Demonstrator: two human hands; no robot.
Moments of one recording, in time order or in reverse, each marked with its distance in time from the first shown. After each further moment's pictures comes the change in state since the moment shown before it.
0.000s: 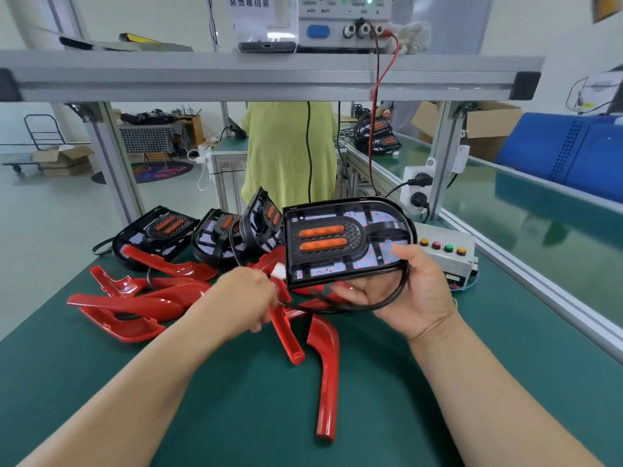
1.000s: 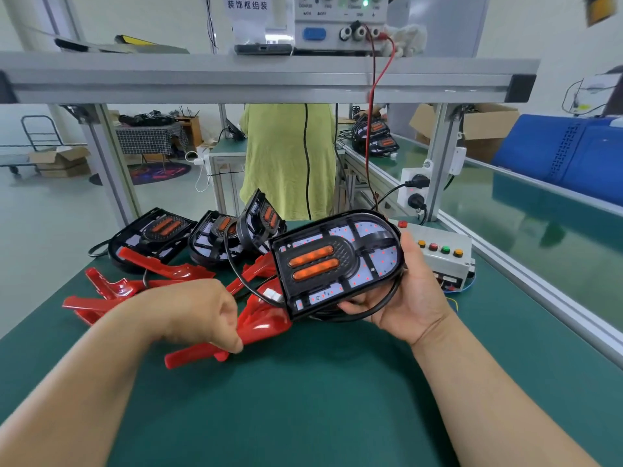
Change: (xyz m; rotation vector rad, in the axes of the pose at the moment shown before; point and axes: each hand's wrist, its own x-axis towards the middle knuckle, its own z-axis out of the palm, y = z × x) left_hand -0.012 -0.016 -0.050 0.579 -0.295 -0.015; right_hand -0.001 0.000 -0.012 -0.169 0.216 0.080
